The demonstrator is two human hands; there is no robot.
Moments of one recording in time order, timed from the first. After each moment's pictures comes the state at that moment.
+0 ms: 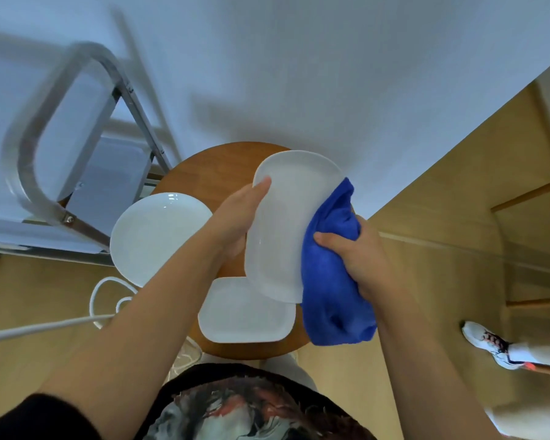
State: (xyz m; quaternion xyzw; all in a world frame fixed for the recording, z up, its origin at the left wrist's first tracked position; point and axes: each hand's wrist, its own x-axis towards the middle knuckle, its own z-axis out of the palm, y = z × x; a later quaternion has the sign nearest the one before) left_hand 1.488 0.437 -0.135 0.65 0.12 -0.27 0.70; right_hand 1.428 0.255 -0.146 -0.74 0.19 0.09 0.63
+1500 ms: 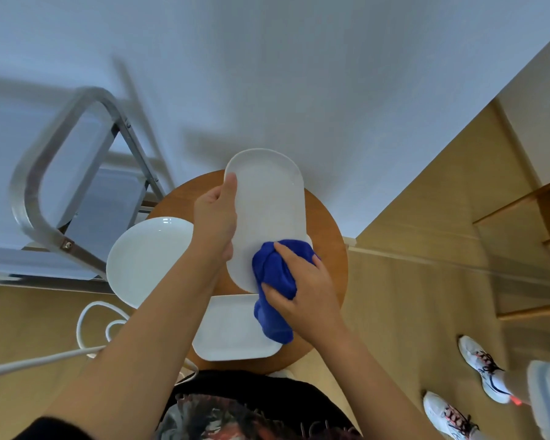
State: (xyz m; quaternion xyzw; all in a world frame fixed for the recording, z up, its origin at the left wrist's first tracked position) left_hand 1.487 0.428 -0.100 0.63 0.22 -0.05 0.74; right_hand 1.385 0.299 -0.153 -0.93 -0.05 -0.04 0.35
